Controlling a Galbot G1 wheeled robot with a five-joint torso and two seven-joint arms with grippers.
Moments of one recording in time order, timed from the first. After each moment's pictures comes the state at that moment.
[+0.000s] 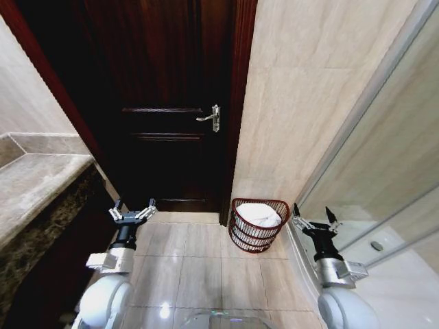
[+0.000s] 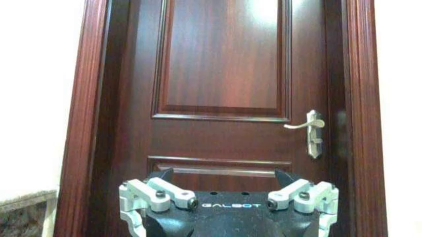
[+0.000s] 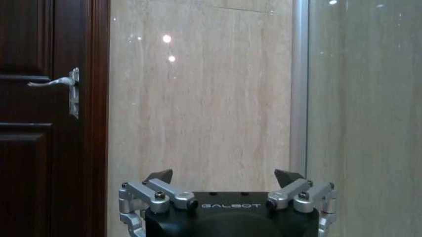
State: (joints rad) left arm 1.70 -1.34 -0.72 -2.31 -0.31 -0.12 -0.07; right arm -1.70 1.44 0.71 2.31 0.20 -0.01 0.08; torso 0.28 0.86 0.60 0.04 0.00
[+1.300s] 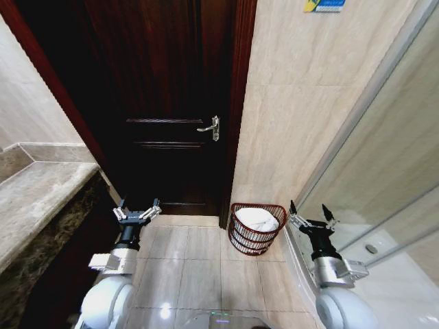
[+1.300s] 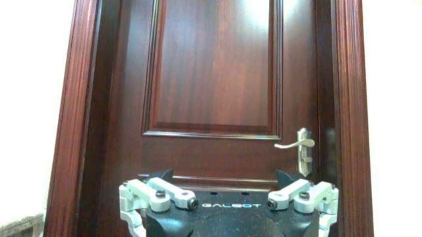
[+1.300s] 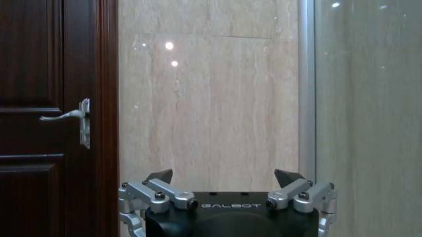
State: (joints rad) left arm 1.71 -1.36 -0.70 -2.33 -0.28 -0.11 -0.06; right arm -1.71 1.44 0.67 2.37 0.19 -0.05 0.11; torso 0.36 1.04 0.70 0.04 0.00
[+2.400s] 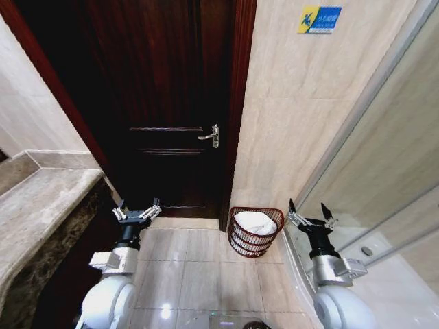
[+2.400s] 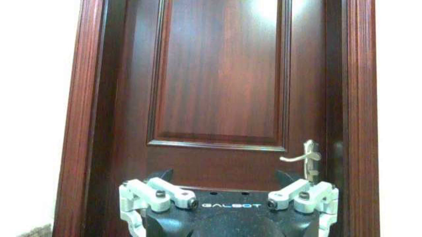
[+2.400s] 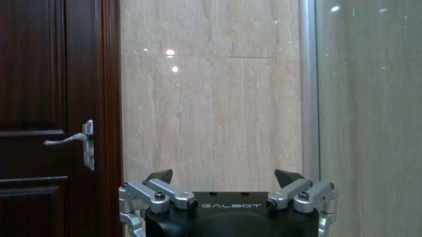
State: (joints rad) left arm 1.70 -1.38 -0.70 -2.34 -0.28 -0.07 -0.08; right arm -1.70 1.45 0.65 2.38 0.19 -0.06 0.12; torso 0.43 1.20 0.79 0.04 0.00
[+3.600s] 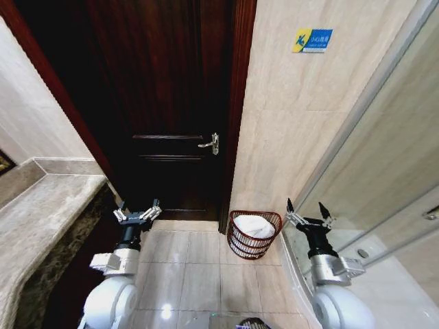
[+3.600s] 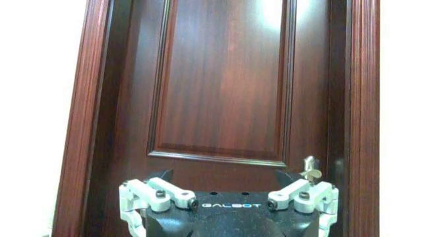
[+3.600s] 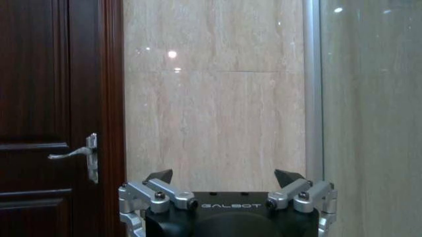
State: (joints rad) left arm 1.71 -1.40 -0.69 -2.33 -0.28 -0.10 -0.08; right arm -1.70 1.44 0.63 2.38 0.18 -0.07 0.13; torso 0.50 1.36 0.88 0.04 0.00
